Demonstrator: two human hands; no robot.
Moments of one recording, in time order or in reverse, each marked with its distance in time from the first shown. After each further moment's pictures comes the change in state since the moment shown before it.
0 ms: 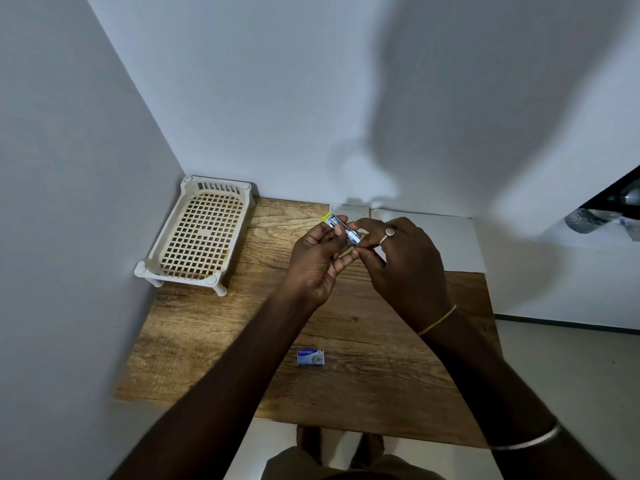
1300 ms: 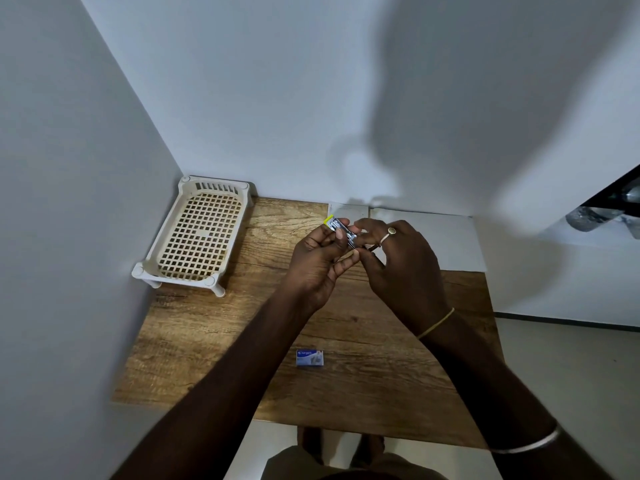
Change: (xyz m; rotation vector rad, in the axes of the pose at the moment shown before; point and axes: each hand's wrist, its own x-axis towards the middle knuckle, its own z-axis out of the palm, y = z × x) left_hand 0.003 -0.005 -0.003 0.054 -0.043 -0.002; right_hand 0.000 0.000 0.000 0.117 -0.058 0.106
